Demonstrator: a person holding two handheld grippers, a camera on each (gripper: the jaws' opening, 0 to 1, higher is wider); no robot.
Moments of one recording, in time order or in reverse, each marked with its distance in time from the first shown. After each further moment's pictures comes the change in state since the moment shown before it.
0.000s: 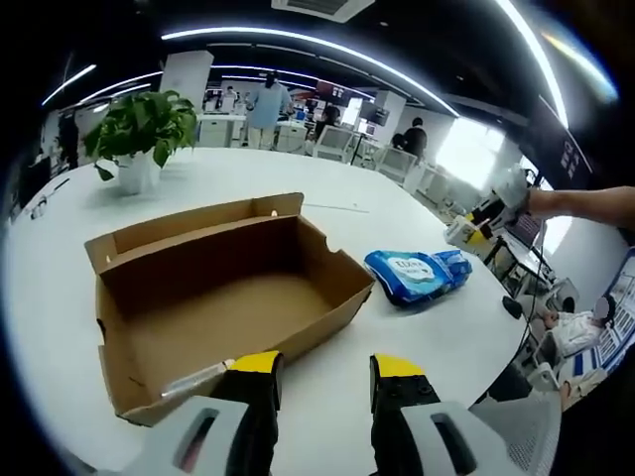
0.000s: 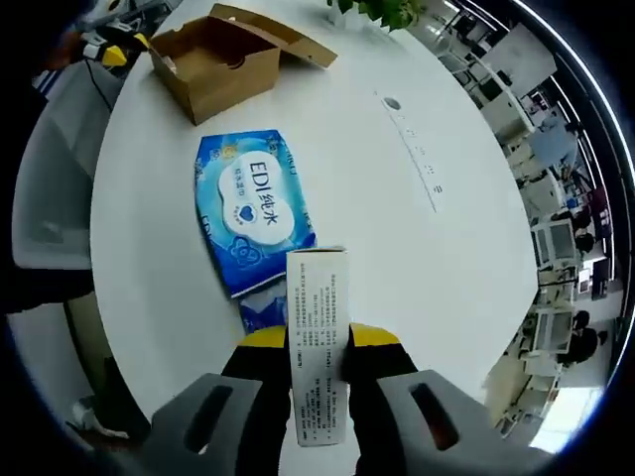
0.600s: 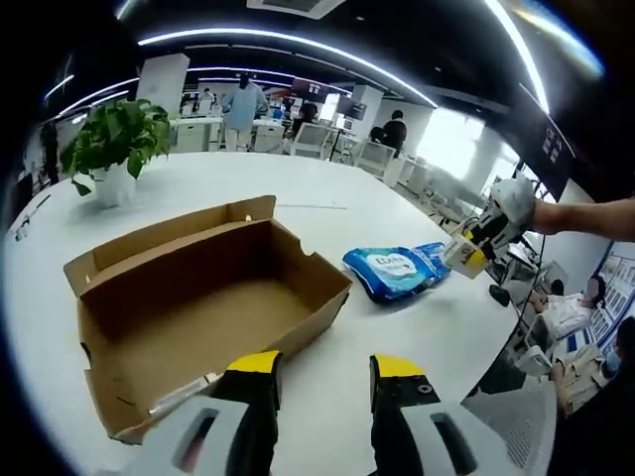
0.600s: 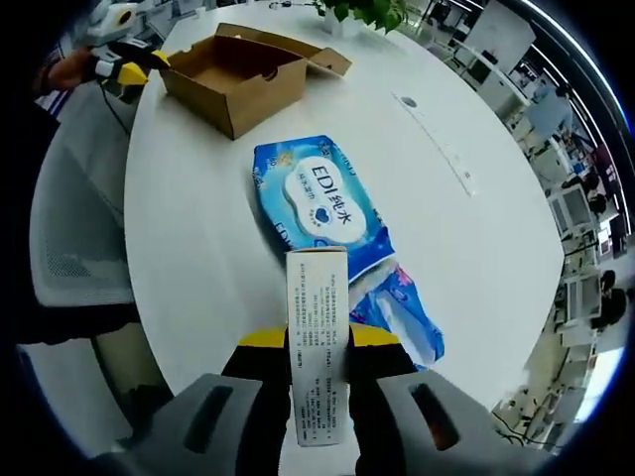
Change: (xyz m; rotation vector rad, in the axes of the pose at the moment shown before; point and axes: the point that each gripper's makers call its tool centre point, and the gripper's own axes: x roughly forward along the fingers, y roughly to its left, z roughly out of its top) left arm 0.009 -0.020 0.003 0.063 0.020 -0.075; right arm -0.008 0.085 0.000 0.187 -0.081 0.100
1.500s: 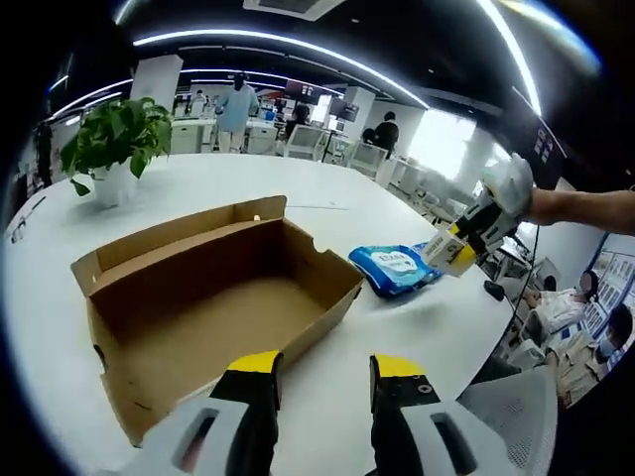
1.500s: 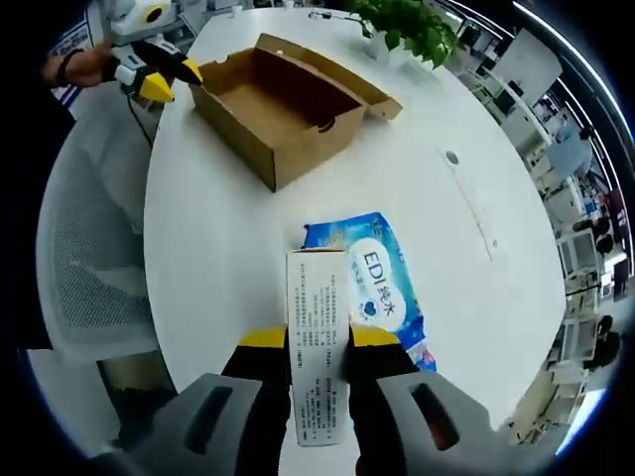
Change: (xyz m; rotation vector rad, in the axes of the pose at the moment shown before) left arm -0.013 0.021 0.000 0.015 -0.009 -0.044; right arm 0.006 0.050 0.070 -0.096 -0.032 0.030
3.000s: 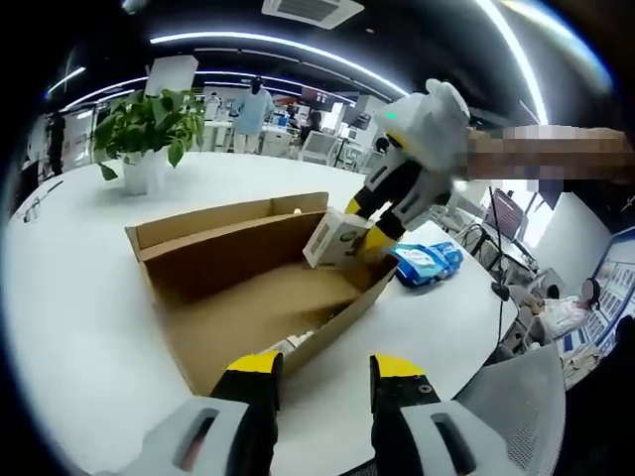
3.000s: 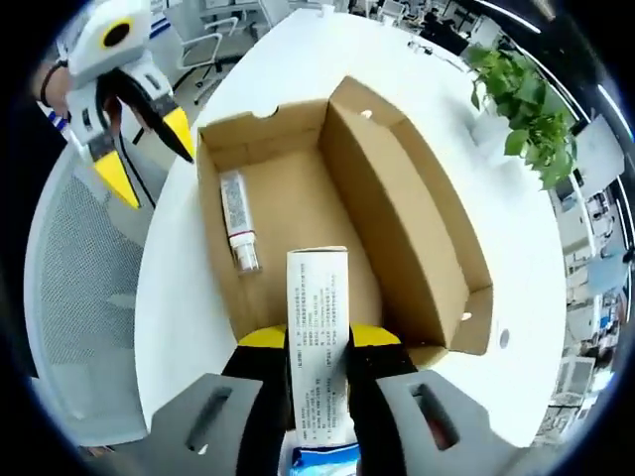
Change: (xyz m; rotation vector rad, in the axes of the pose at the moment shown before) left arm -0.042 0.057 -0.028 -0.026 -0.029 0.021; right arm 0.083 0.060 0.259 -0.346 -0.099 0.146
